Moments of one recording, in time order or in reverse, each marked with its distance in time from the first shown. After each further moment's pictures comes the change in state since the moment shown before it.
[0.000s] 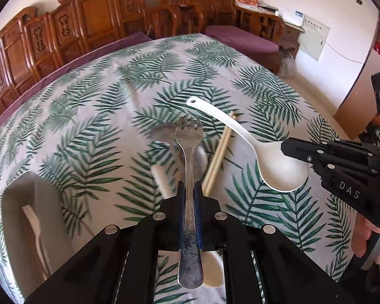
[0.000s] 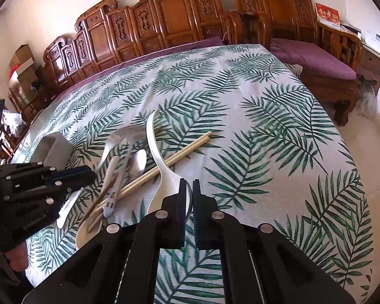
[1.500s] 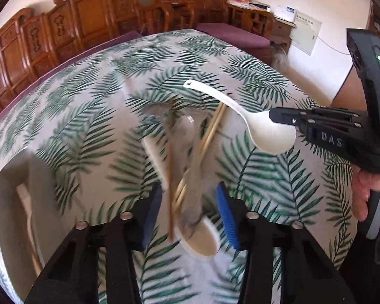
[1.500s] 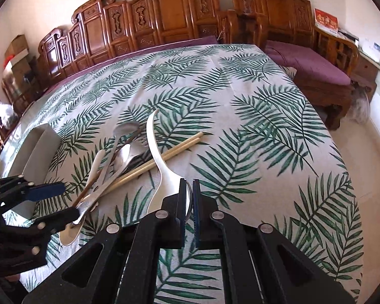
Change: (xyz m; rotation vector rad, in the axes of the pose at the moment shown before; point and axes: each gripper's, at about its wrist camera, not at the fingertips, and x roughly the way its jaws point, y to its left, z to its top) left arm 0.002 -0.015 -0.029 0.034 0.010 -0.040; right arm 0.004 -0.011 -0.003 -0.027 0.011 -0.064
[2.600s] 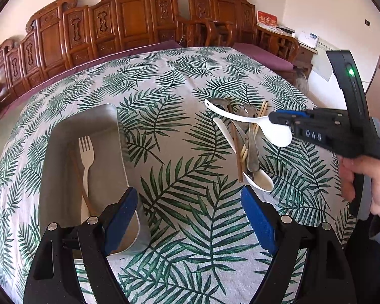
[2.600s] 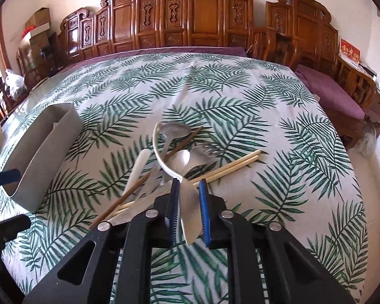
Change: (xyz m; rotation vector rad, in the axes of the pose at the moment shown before) left arm -0.076 0.071 -0.075 -0.132 -0.103 0.092; right arm 0.014 0.080 0.005 -0.177 -0.020 -0.003
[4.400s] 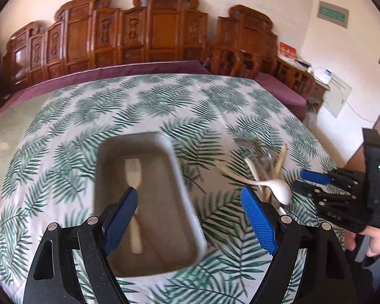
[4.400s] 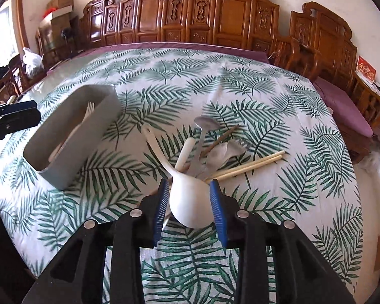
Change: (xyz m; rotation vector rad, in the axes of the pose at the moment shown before) left arm -0.039 0.066 0.025 -0.139 -0.098 0.000; right arm -0.028 0.048 -0.010 -0.126 0.024 0.050
